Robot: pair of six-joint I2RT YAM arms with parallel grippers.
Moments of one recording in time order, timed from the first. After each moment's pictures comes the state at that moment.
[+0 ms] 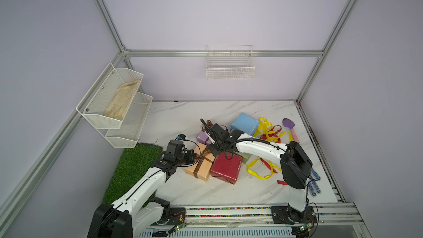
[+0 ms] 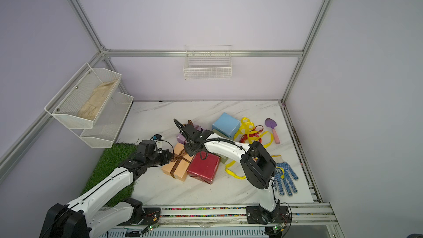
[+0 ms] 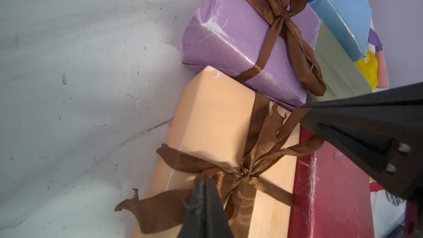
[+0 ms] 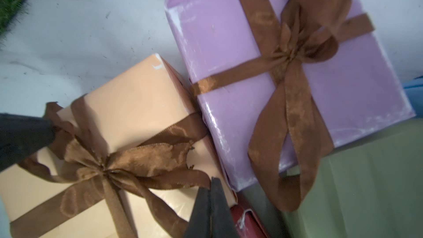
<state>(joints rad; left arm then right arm) -0.31 1.03 0.54 -0.30 0.18 -0.46 0.90 1.94 1.55 -0.62 0.12 0.21</state>
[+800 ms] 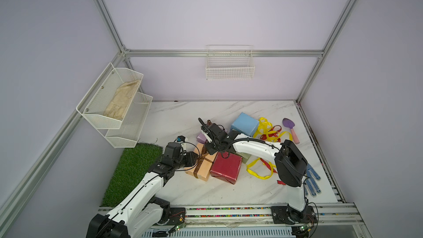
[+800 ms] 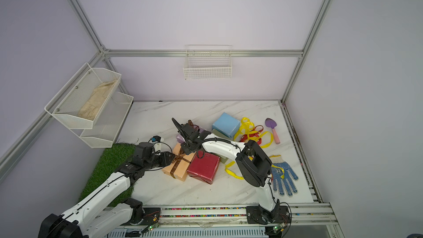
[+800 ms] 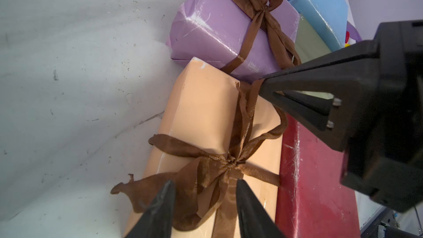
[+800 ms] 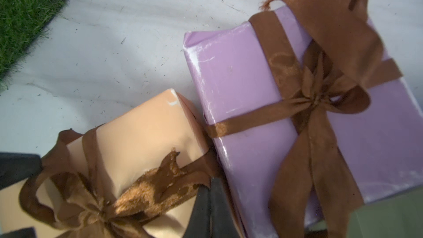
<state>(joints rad) -0.31 0.95 0.51 -0.33 0.21 -0.45 0.90 1.97 1.52 -0.49 0.10 0.19</state>
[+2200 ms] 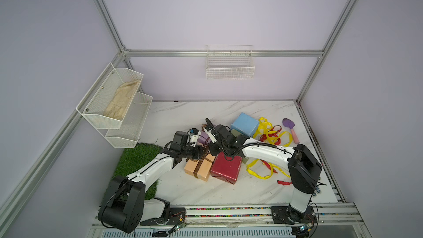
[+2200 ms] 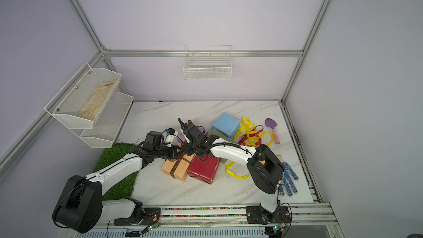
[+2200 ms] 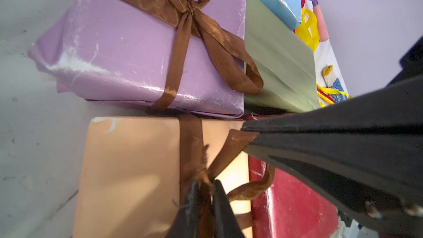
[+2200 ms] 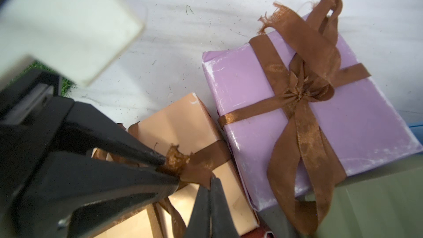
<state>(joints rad) -0.31 1.30 0.67 -0.17 0.47 -0.28 0.90 1.83 1.35 -0.32 0.05 0.24</state>
